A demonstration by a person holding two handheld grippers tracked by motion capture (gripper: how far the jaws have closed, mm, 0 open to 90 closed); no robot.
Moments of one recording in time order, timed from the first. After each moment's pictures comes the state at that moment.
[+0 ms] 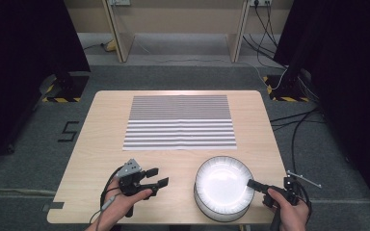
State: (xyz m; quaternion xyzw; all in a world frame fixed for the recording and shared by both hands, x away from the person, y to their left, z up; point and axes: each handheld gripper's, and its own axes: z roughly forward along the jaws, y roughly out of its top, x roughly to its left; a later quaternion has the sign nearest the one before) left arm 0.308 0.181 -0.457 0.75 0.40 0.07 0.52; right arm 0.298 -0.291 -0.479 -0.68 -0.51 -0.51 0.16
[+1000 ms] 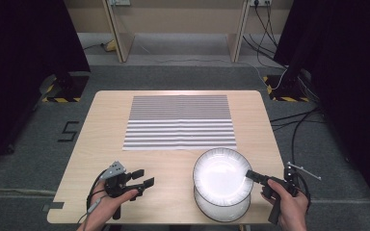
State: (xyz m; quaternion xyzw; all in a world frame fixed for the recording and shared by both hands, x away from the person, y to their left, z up) left arm 0.304 0.220 -0.468 0.73 0.44 0.08 0.52; right arm 0.313 -0.285 -0.459 -0.66 -0.50 -0.54 0.17
